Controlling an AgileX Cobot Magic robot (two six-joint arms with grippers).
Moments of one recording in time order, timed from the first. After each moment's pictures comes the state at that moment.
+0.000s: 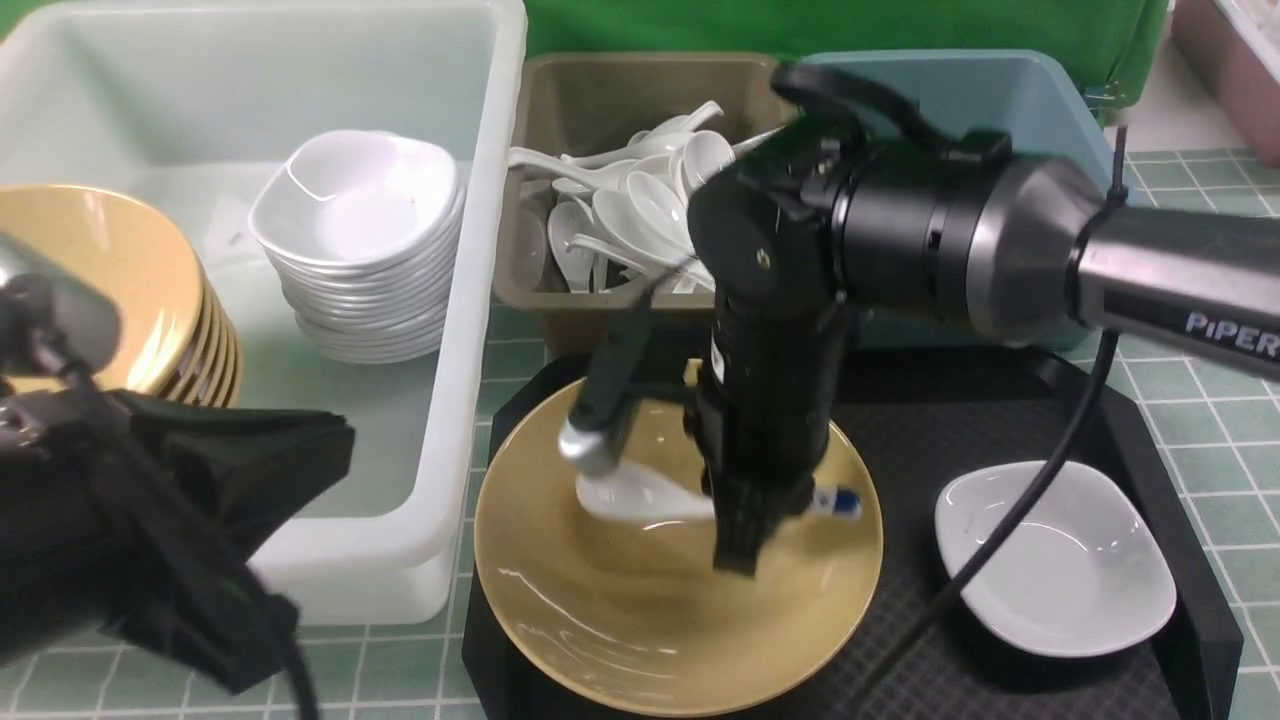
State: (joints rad) right arm 0.75 1.95 -1.64 -0.09 1.22 -0.44; left arm -0.58 0.70 -0.68 -0.06 0.56 0.05
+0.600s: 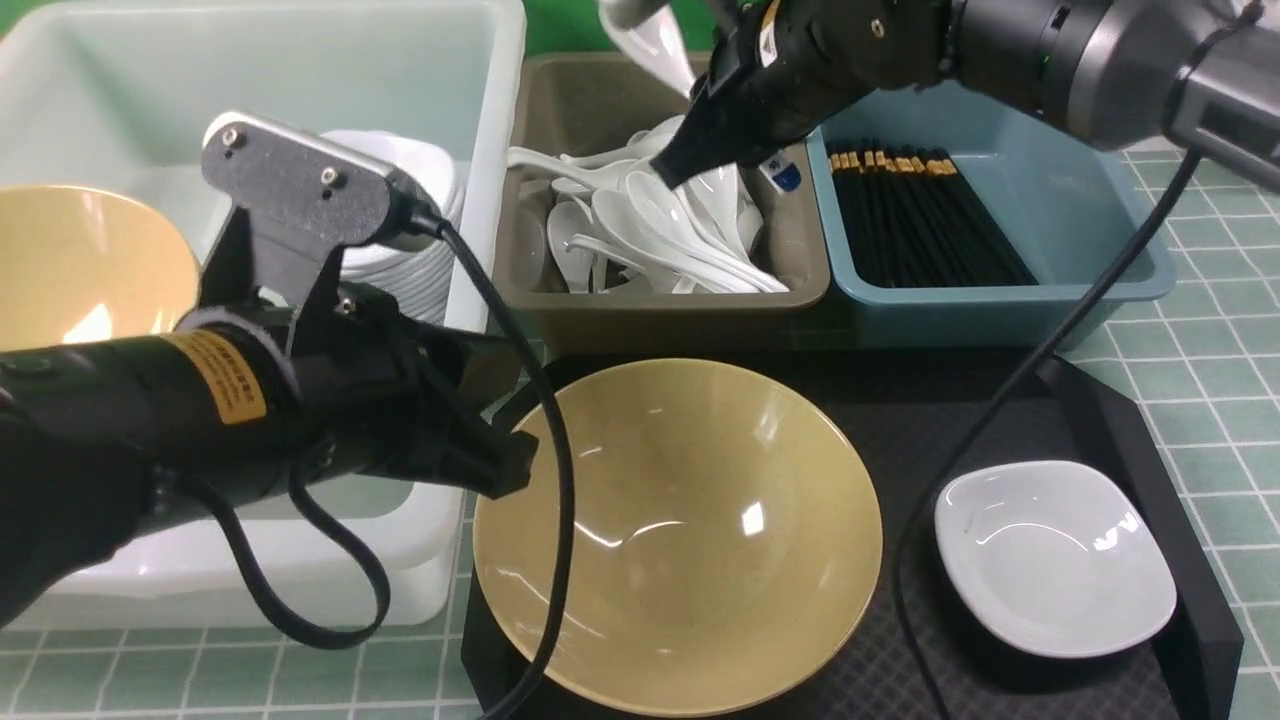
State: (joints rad) right arm 0.55 2.02 -1.88 -0.27 0.67 0.06; left arm -0.58 1.08 -0.75 -0.06 0.31 0.03
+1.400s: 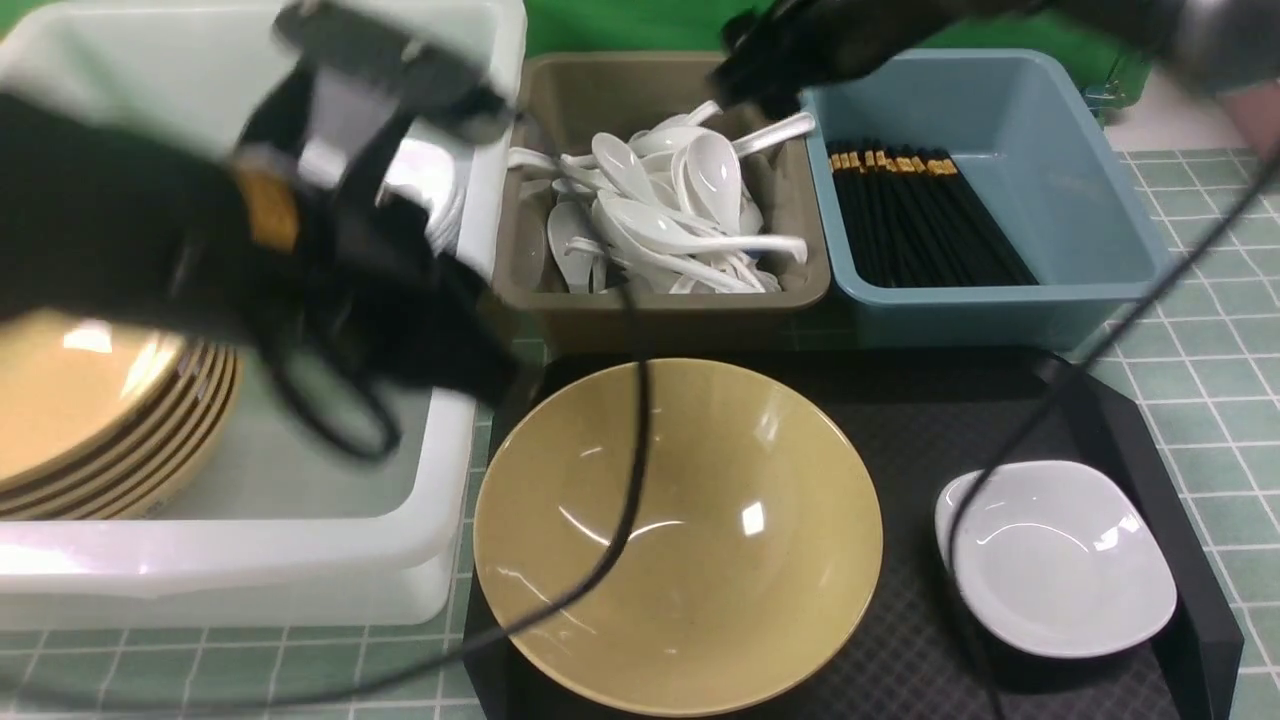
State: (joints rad) right arm 0.51 1.85 -1.88 -0.27 0.85 0.03; left arm -0.58 1.29 -1.22 0.01 0.89 0.14
